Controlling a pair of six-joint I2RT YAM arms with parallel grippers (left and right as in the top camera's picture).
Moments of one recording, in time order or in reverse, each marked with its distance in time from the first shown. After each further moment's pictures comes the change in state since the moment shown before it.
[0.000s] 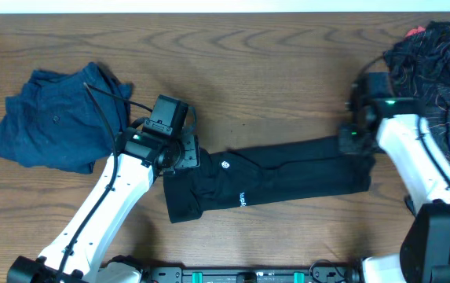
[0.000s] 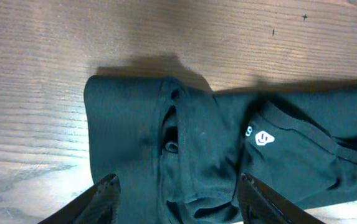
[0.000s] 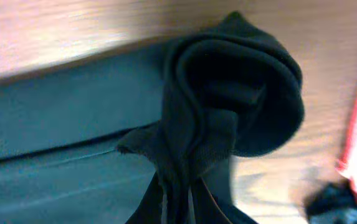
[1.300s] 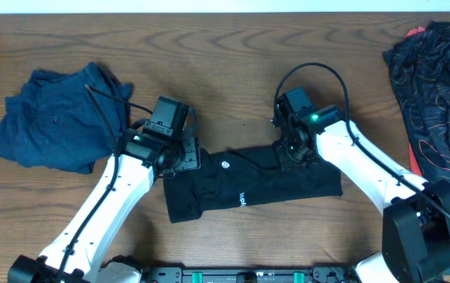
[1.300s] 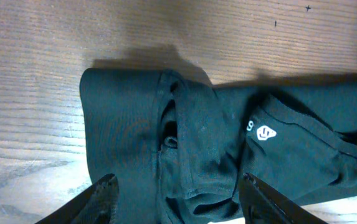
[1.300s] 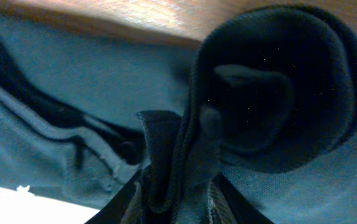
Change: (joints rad) left arm 0.000 0.000 -0.014 0.000 0.016 0.000; right arm 0.375 0.076 0.000 0.076 -0.204 0.039
